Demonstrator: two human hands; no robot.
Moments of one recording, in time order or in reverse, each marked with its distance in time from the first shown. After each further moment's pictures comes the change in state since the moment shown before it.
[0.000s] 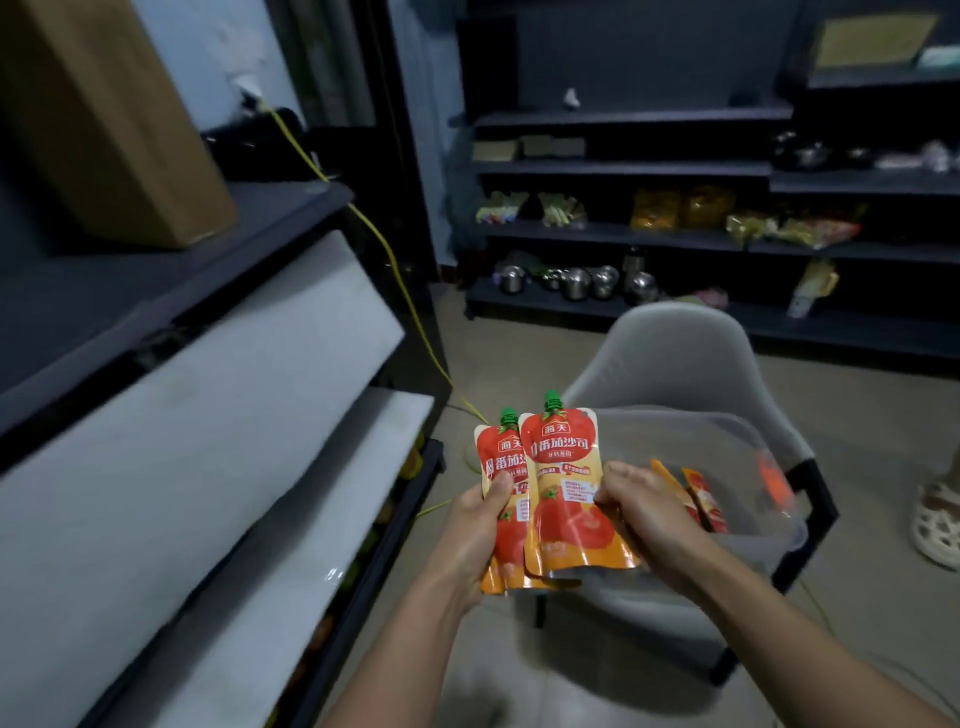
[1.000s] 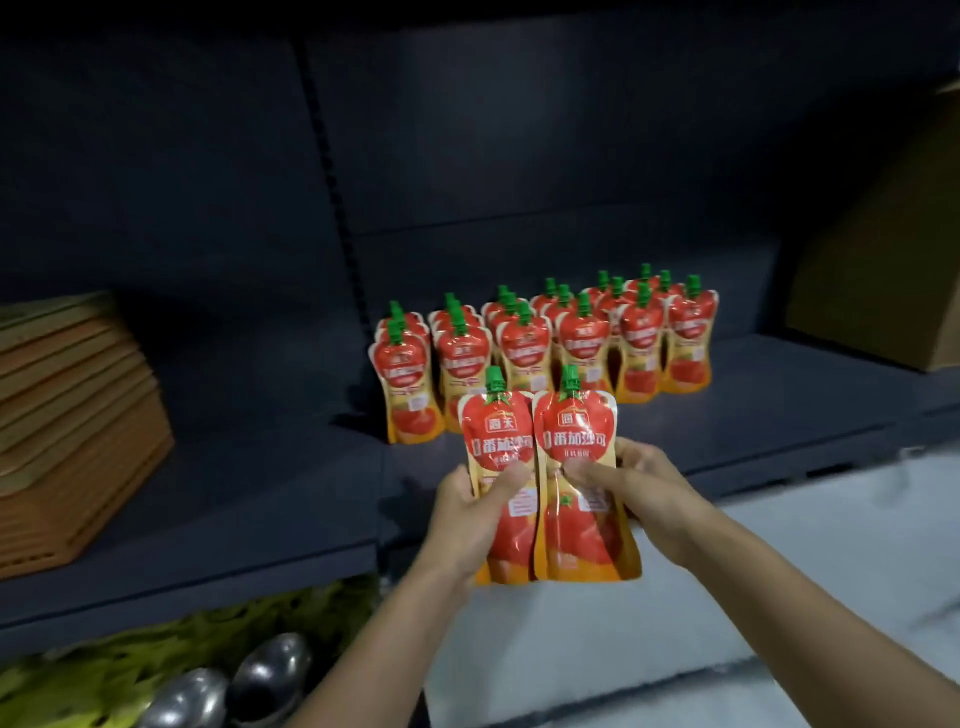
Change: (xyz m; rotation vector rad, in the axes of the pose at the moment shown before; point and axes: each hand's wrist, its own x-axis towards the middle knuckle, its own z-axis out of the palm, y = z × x) left_hand -0.436 0.069 -0.484 -0.111 0.961 0.636; right_hand -0.214 -0.125 0.621 -0.194 -1.023 -0.334
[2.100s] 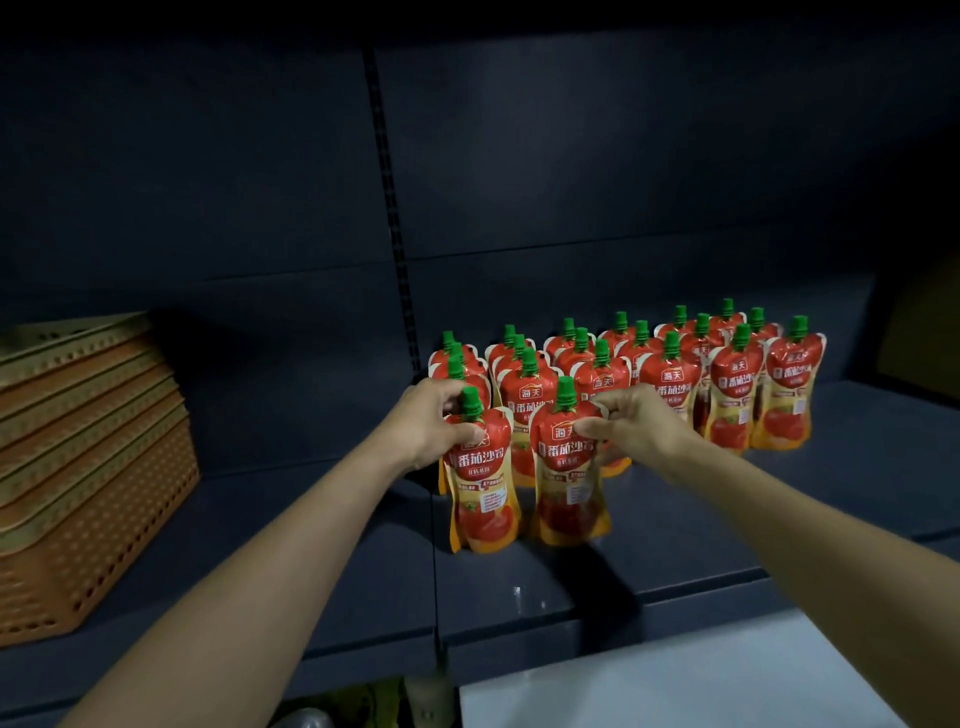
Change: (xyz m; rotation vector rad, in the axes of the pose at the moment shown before) left_hand 0.163 0.084 -0.134 0.787 -0.049 0.183; right_hand 0.150 -0.056 0.053 -0.402 0.011 -0.187
